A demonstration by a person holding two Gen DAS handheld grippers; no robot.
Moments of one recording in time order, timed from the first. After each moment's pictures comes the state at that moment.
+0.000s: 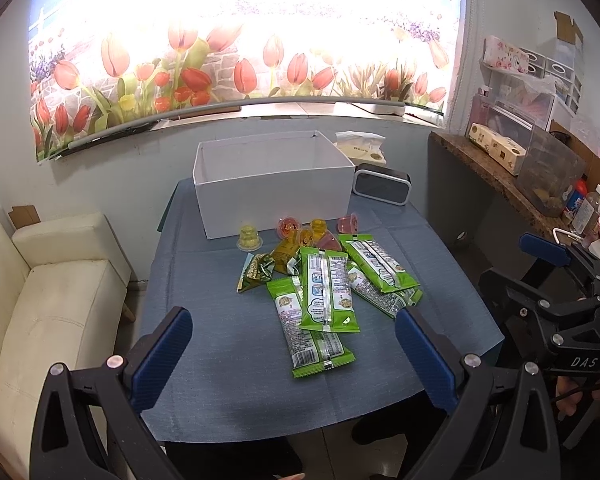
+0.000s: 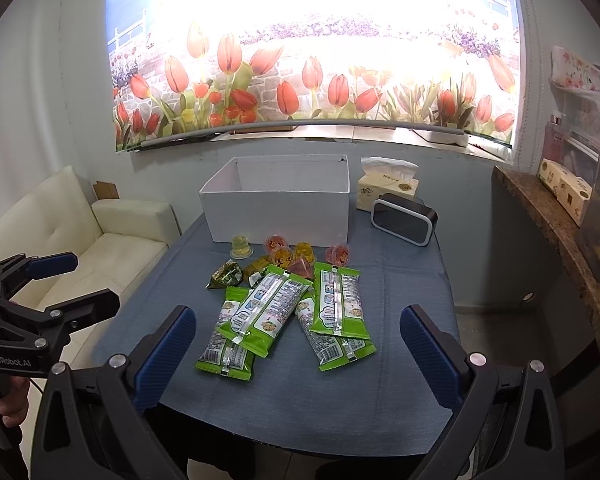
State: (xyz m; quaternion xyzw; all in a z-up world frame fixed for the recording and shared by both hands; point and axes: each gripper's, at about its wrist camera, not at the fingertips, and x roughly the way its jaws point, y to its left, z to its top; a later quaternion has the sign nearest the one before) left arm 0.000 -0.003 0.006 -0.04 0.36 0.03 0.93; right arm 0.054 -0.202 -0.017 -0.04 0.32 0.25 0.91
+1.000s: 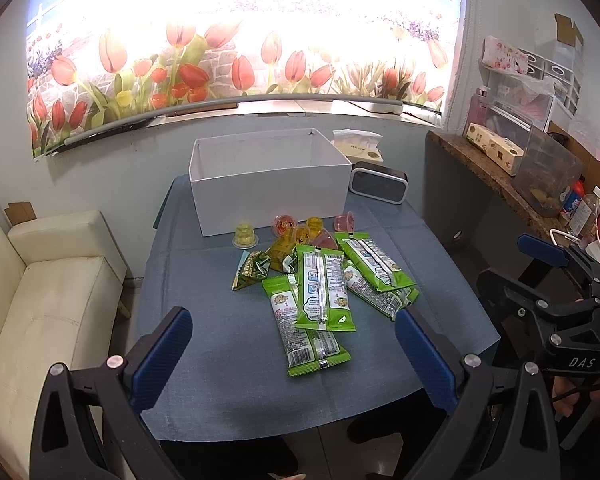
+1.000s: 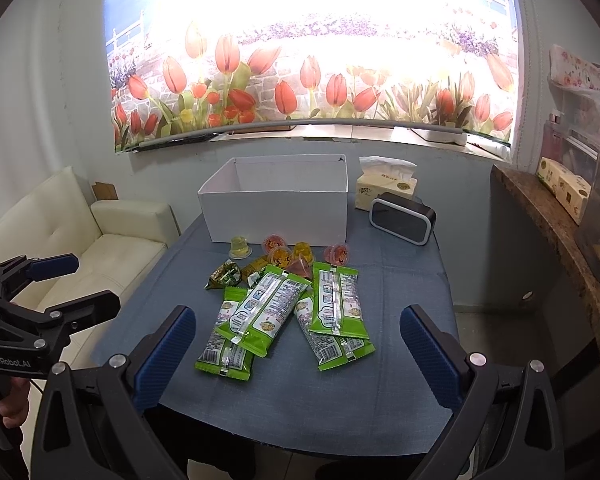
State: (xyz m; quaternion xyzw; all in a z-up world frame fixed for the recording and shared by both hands) left arm 0.003 -0.003 0.004 -0.04 0.37 0.02 0.93; right arm 0.054 -0.203 -0.018 -0.04 0.32 0.25 0.91
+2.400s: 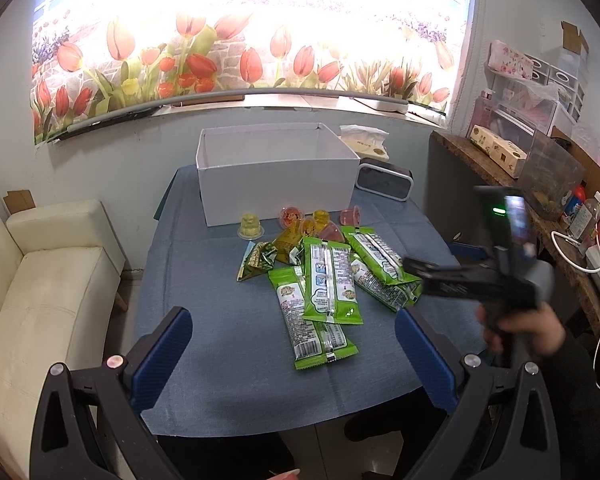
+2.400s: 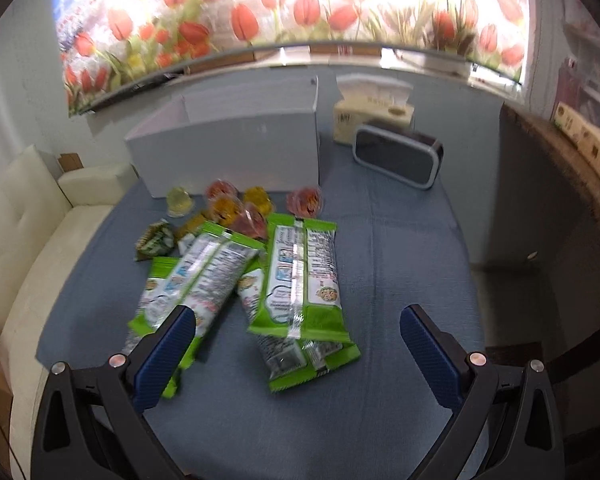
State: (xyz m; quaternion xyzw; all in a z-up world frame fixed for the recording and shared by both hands) left arm -0.003 0.009 -0.009 -0.06 0.37 0.02 0.93; right arm 0.179 -0.190 -0.129 -0.05 0.44 0.22 0.87
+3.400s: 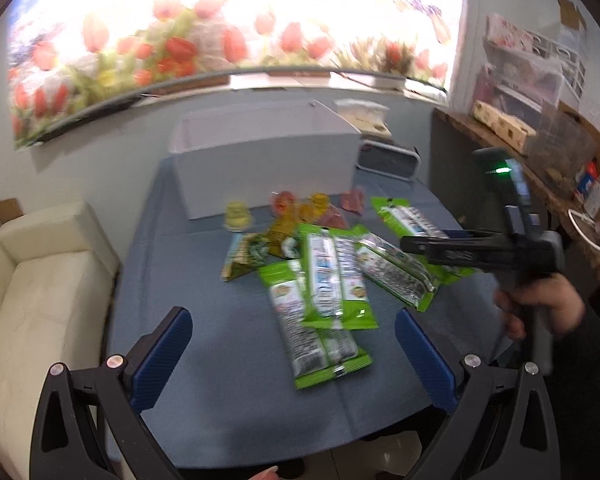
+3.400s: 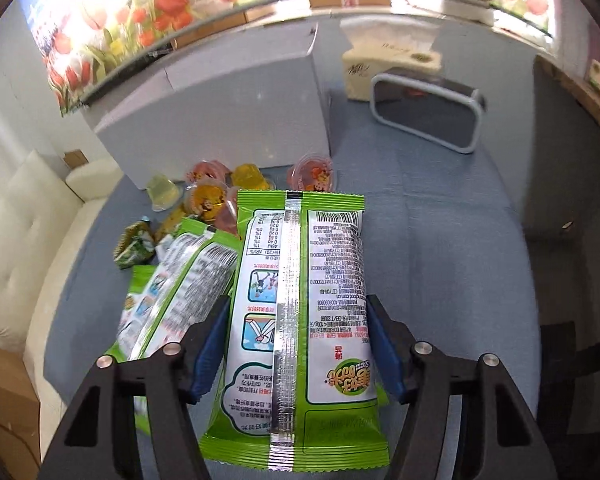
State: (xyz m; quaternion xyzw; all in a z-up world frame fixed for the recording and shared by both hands) left arm 0.050 -0.001 -0.060 -0.04 0.40 0.00 0.92; right arm 0.203 -0.195 -0.149 -0.01 0.48 0.25 0.84
